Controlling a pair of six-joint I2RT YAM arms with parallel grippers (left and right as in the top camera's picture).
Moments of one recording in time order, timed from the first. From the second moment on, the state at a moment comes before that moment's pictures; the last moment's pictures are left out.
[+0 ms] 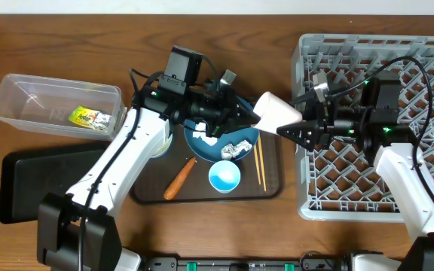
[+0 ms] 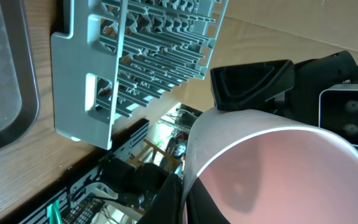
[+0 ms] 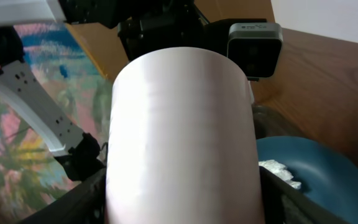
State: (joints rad) left arm -0.38 1.63 1.30 -0.59 1.10 -0.96; right arm 0.02 1.43 0.92 -0.19 -1.46 -0.23
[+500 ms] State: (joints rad) left arm -0.35 1.63 1.30 -0.58 1.07 -0.89; right arm 0.02 1.43 0.92 -0.19 -1.40 -0.15
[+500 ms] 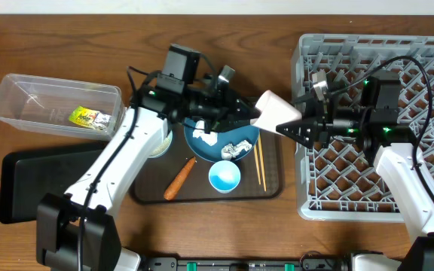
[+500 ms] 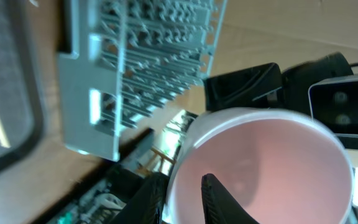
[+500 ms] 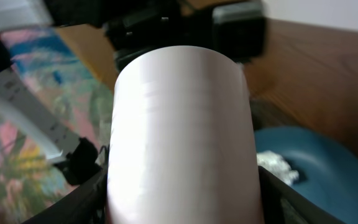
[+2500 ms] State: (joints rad) left arm 0.07 1.27 1.30 -1.07 0.25 -0.40; right arm -0.77 1.73 1.50 -1.08 -0.09 0.15
